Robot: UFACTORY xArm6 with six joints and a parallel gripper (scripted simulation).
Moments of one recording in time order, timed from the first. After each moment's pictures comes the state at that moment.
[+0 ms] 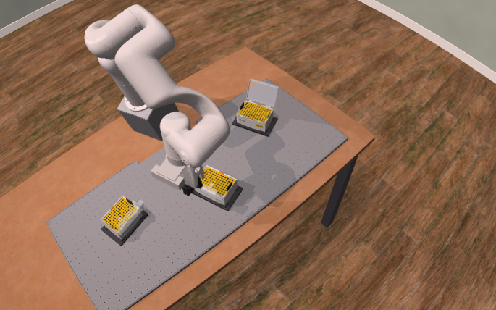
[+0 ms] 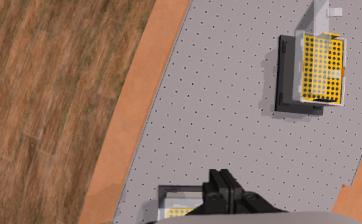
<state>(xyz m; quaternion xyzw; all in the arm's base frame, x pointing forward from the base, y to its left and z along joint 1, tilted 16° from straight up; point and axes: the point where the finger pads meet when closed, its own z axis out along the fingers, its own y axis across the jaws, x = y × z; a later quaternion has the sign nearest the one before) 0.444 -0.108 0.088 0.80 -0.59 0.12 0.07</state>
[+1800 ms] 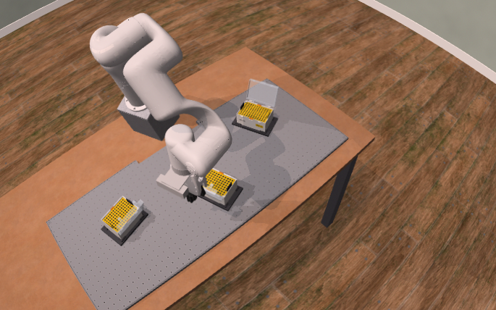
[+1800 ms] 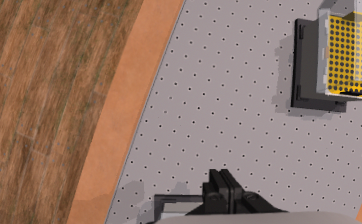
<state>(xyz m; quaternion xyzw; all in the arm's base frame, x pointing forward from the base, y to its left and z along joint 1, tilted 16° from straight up) 0.447 -0.114 0.038 0.80 -0.59 0.12 0.07</state>
